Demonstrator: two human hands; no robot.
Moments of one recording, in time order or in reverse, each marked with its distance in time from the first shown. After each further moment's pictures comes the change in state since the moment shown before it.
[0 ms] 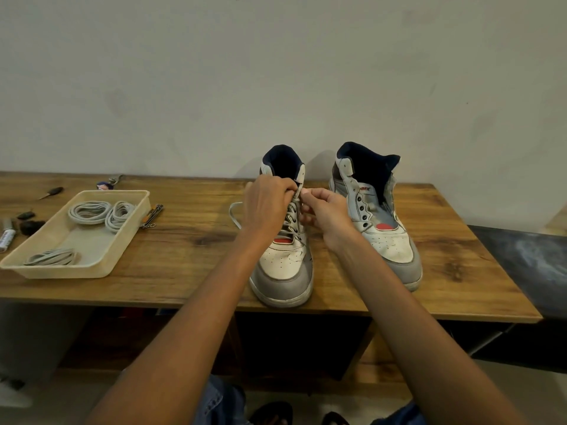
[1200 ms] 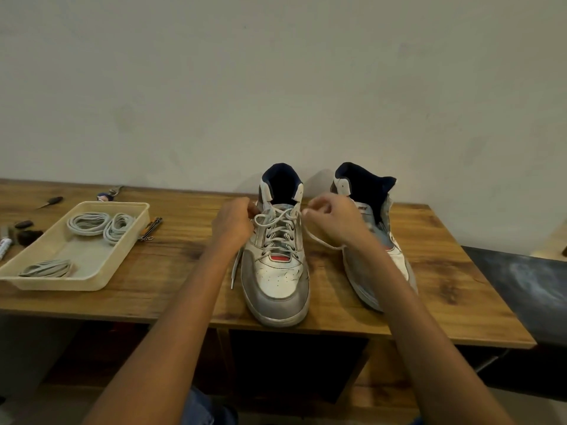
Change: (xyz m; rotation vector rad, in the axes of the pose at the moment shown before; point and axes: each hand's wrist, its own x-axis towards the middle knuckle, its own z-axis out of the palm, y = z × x) left_hand 0.007 -0.048 -0.005 -0.064 -0.229 -0.376; right_hand 0.007 -0.031 -0.022 -0.983 -0.059 -0.391
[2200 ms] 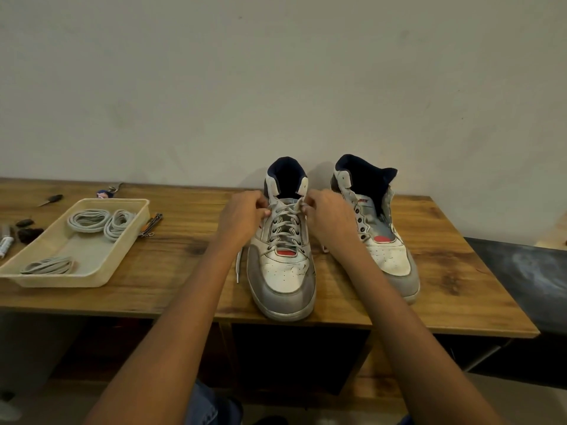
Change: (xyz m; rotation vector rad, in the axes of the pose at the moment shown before) left_hand -0.007 0.011 -0.001 -0.044 -0.028 0.103; right_hand -0.001 -0.007 0.020 -0.390 0.132 -0.110
